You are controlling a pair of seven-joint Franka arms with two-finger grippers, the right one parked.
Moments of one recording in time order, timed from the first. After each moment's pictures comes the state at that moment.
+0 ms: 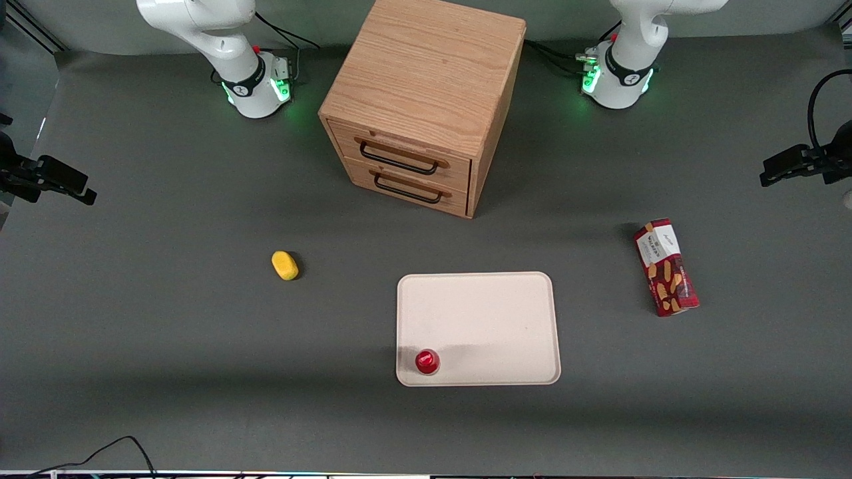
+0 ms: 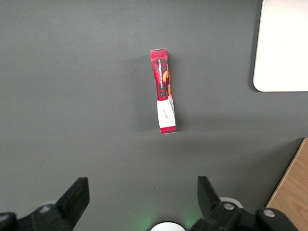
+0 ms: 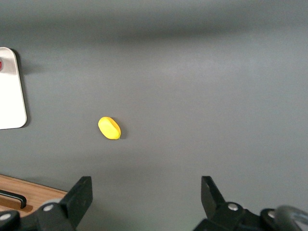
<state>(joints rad) -0.11 0.00 0.18 -1.61 0.03 1.50 0.05</state>
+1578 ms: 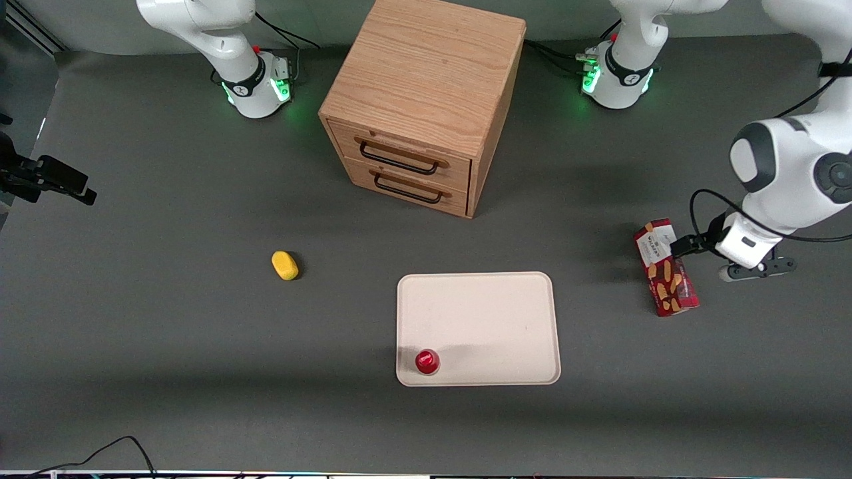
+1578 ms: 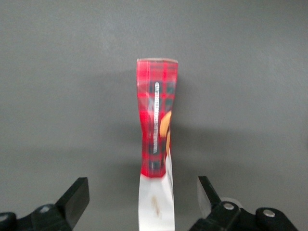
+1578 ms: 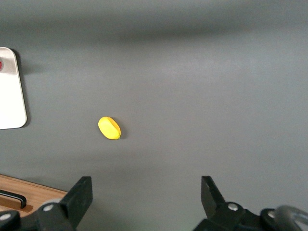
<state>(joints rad) -0.11 0.21 0.19 -2.17 -0.11 2.38 -0.02</state>
